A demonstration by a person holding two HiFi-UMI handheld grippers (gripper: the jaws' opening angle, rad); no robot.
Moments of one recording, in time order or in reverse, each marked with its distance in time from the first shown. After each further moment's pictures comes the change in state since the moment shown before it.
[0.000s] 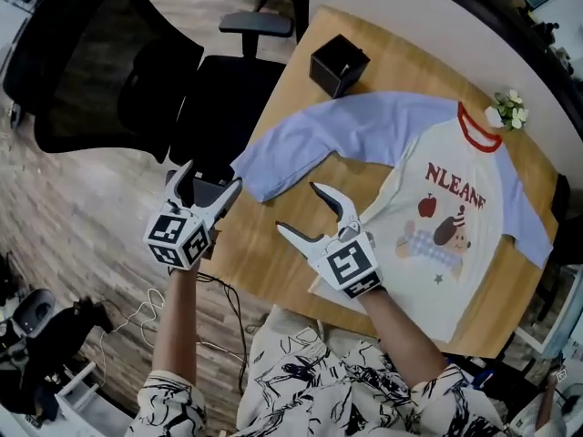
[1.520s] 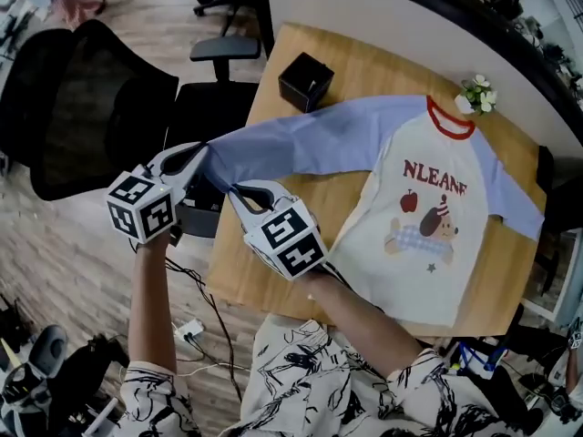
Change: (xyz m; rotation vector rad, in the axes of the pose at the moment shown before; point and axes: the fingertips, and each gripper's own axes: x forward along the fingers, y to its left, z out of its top) left arm 0.044 -0.016 0.115 0.073 0.149 -0.301; right arm 0.064 -0.011 0.090 0.261 -0.003 -0.030
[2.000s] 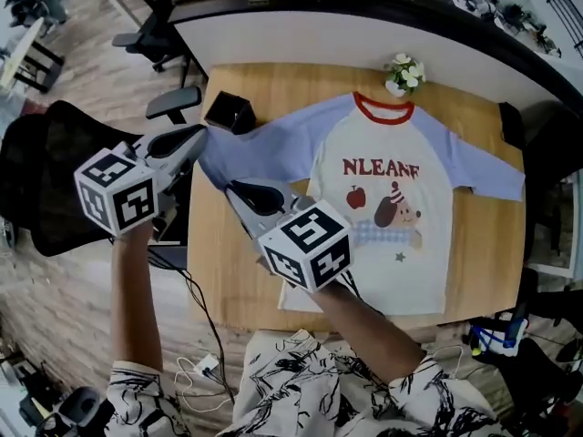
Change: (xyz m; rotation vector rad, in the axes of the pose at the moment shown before) left arm 0.071 -0.174 0.148 0.261 0.034 -0.206; right arm -0.188 -0.064 0.079 0.170 -0.314 -0.091
